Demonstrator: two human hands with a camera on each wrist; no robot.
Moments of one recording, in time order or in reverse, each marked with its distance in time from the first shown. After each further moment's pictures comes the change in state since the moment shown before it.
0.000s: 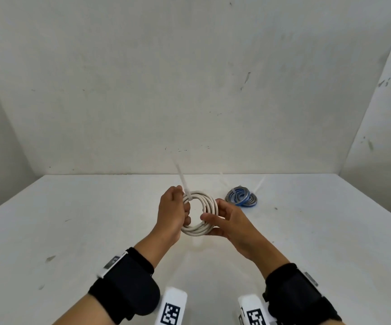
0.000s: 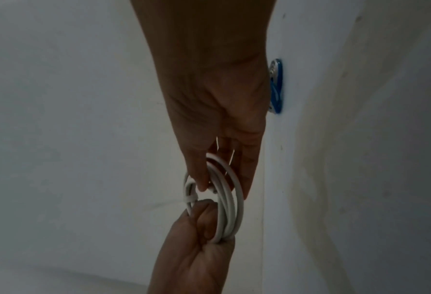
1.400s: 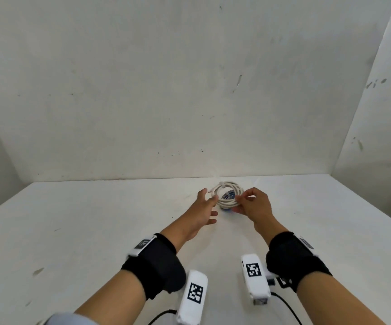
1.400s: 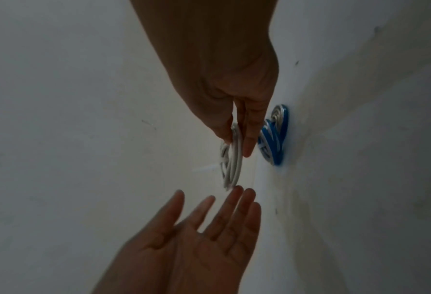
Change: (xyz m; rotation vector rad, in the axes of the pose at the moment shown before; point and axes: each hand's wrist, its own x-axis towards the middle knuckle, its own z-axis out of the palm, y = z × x) left_hand 0.026 -0.017 0.051 0.303 -0.423 -0.155; right_hand 0.054 0.002 -0.077 -0.118 0.650 0.047
